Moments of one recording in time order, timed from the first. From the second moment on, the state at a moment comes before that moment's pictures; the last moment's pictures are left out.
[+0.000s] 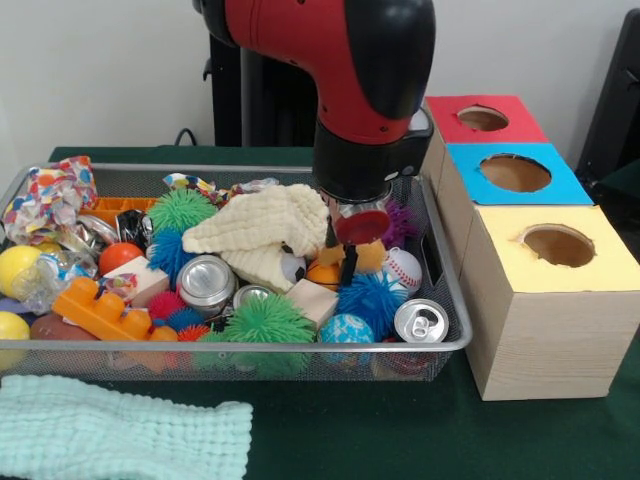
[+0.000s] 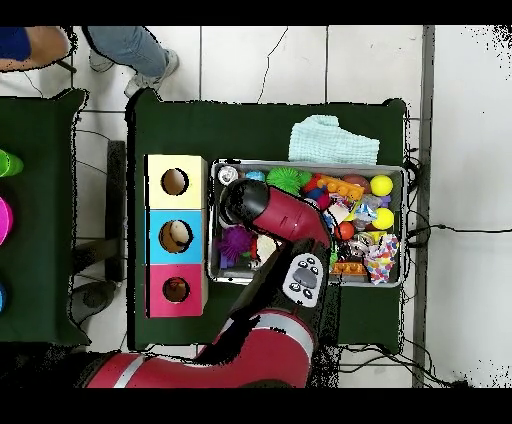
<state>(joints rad) 0.01 -0.32 -0.34 1.46 0.40 0.64 2.61</state>
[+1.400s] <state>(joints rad) 0.04 -0.41 -0.30 1.56 0.40 0.65 2.61</state>
